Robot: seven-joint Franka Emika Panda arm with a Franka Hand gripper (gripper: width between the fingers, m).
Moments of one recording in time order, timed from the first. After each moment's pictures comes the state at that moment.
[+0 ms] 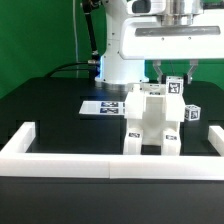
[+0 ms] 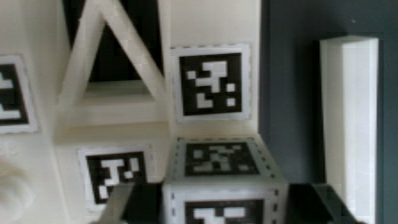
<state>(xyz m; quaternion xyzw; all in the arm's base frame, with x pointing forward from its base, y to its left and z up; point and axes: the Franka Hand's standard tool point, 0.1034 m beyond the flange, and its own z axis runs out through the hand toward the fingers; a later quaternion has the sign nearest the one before) 0.526 0.064 0.116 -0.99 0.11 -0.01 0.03</state>
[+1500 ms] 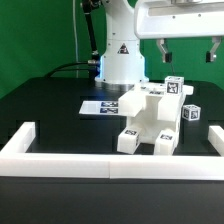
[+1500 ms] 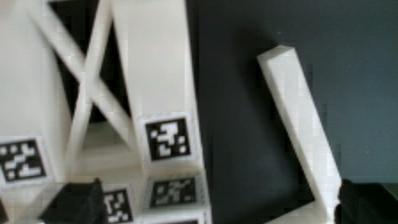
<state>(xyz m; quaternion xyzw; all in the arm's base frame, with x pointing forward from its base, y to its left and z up) 0.500 0.094 0.151 -0.98 0.21 0.00 0.04</state>
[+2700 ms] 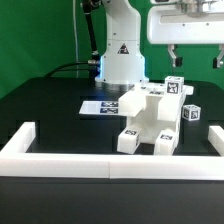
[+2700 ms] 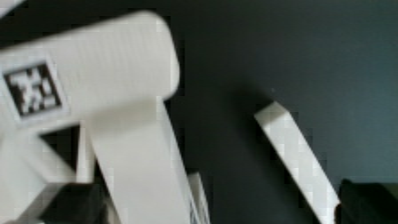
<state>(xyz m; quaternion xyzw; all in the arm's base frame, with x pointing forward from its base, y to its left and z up) 0.450 0.127 0.131 -0.96 0.28 0.01 0.04</state>
